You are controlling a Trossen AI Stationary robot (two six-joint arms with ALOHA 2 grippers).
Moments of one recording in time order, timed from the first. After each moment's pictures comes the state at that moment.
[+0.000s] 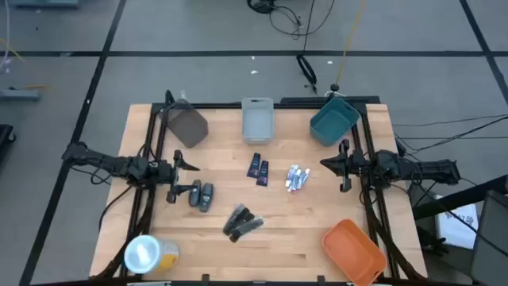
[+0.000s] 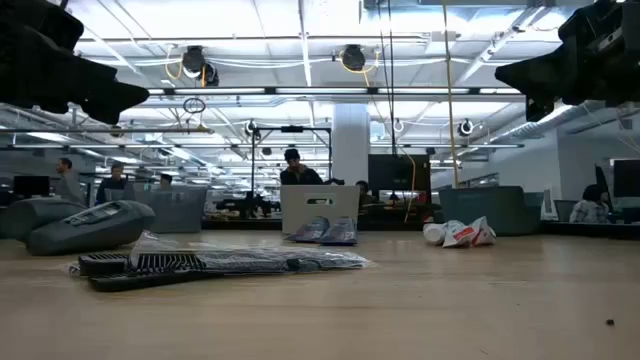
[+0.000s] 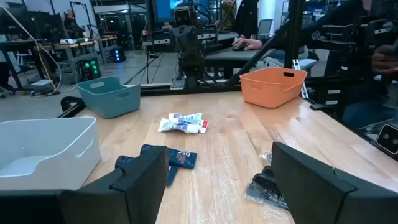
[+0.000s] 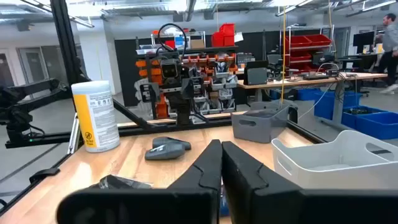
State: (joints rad) left arm -0.28 0.11 0.02 0.06 -0.21 0.04; right arm 0.03 0.01 0.01 0.12 0.13 0.07
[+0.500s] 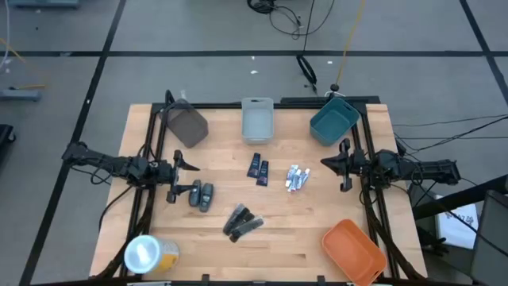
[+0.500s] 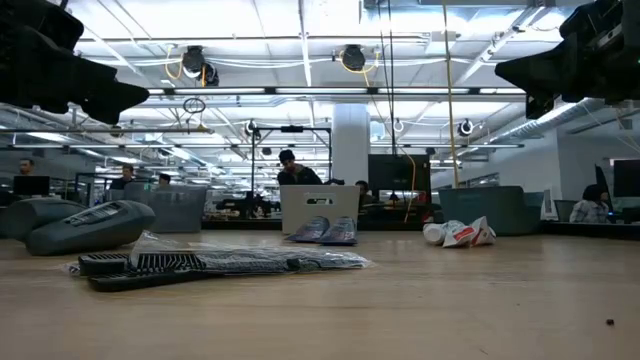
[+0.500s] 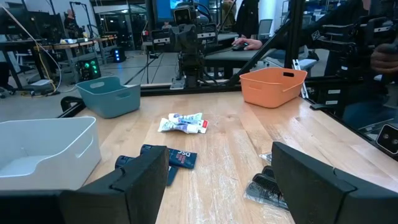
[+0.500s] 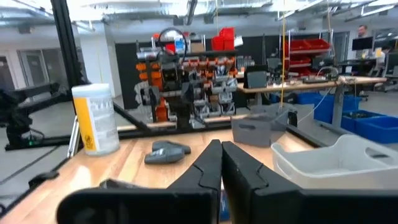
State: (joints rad) left arm -0.28 0.11 0.02 0.06 -0.21 0.04; right arm 0.03 0.01 0.01 0.15 0.14 0.06
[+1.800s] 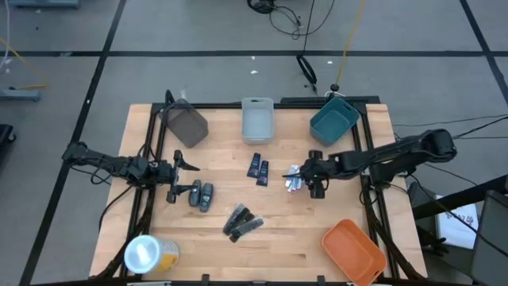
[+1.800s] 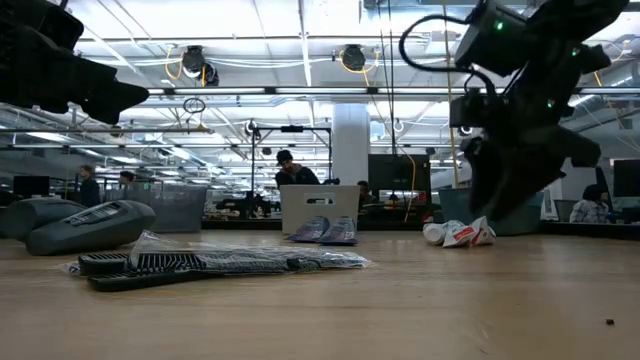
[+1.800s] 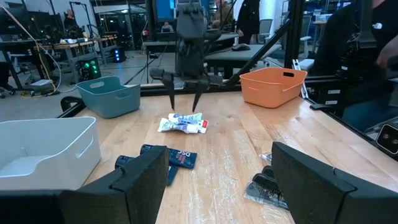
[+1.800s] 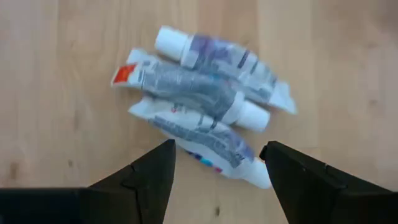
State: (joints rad) left arm -0.28 0.11 0.02 0.06 -0.21 0.04; right arm 0.03 1.31 0.59 -0.39 0.14 -0.01
